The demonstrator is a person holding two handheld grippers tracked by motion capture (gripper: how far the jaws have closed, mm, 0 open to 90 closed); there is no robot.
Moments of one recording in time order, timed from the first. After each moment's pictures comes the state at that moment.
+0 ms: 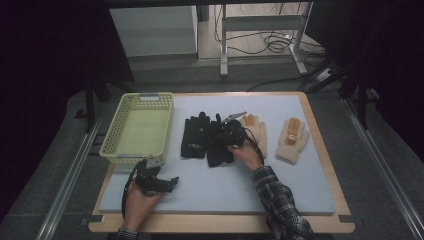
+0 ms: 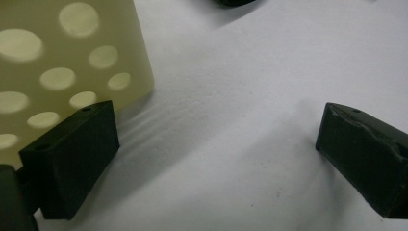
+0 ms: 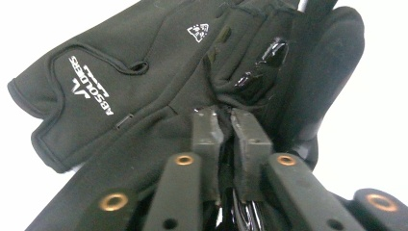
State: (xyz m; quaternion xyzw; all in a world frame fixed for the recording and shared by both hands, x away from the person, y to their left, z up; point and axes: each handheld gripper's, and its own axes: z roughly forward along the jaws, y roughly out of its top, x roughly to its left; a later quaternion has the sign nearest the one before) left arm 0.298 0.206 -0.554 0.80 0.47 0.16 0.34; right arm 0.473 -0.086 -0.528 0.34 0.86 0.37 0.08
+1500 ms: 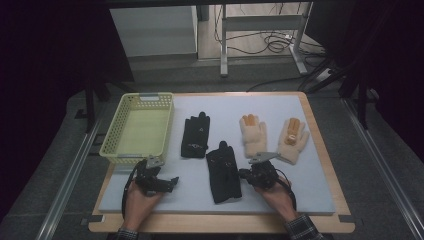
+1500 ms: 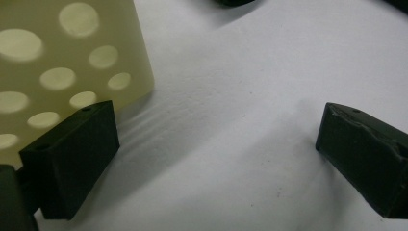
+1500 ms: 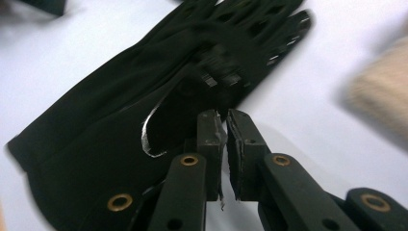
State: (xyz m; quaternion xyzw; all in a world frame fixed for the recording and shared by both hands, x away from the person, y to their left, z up) left arm 0.298 0.206 -0.554 0.80 0.47 0.16 0.34; right arm 0.332 -0.171 -0.526 0.31 0.86 0.38 0.09
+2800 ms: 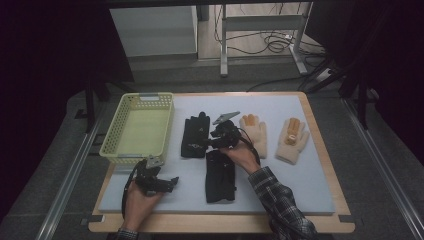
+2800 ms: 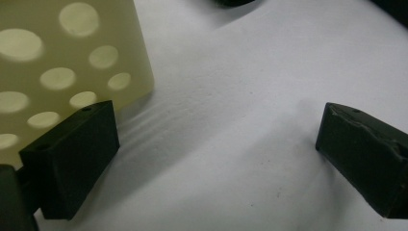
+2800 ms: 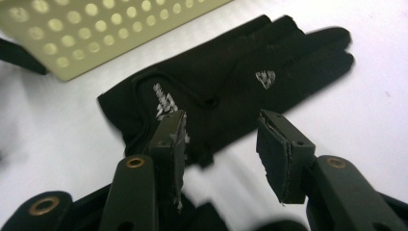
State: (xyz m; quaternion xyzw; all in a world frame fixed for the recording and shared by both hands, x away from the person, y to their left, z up) left arm 0.298 0.206 -0.554 0.80 0.47 0.16 0.34; right arm 0.451 -0.061 -0.500 0.26 0.88 0.40 0.08
